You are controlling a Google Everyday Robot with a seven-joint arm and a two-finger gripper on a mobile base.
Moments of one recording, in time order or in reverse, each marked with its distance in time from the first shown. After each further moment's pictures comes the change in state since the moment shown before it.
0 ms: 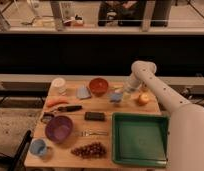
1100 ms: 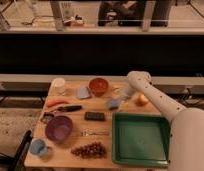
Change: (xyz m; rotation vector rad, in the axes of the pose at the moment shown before) arm -0.002 0.024 0.072 -0.004 -0.032 -0.134
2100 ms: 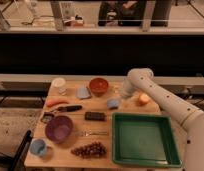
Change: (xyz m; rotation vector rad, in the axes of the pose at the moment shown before) arm -0.037 0.003 -0.048 0.086 0.001 -0.142
